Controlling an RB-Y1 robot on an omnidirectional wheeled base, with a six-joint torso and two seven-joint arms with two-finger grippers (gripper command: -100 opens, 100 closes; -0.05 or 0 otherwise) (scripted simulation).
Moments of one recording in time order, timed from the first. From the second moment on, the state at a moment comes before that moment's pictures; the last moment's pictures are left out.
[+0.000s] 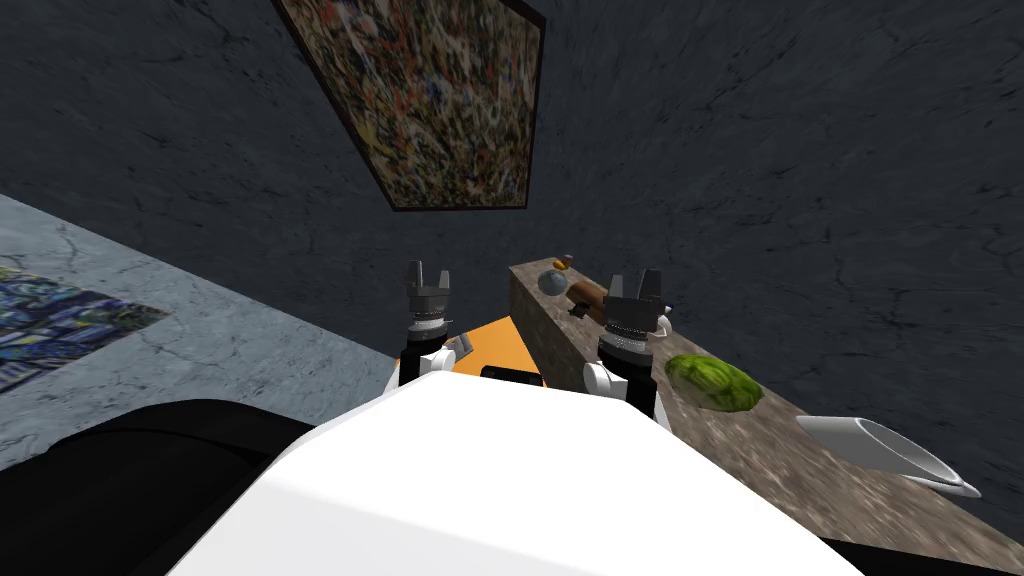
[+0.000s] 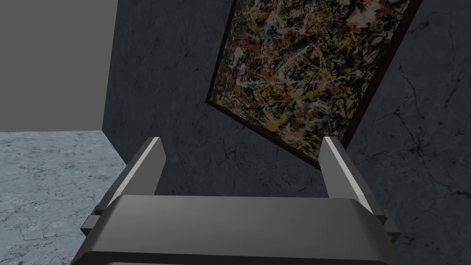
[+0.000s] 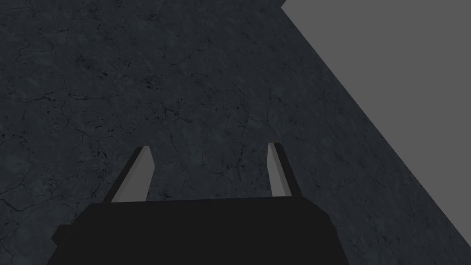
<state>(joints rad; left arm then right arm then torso) 0.54 0.03 -0.06 -2.27 0.06 -0.60 -0.01 0.48 -0.03 0.05 -2.33 0.06 -0.53 -0.03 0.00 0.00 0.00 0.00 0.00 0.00</state>
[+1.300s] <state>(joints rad) 0.54 0.03 -0.06 -2.27 0.06 -0.60 -0.01 0.34 -0.39 0.05 -2.25 0.32 -0.63 0.10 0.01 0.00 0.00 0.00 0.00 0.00</state>
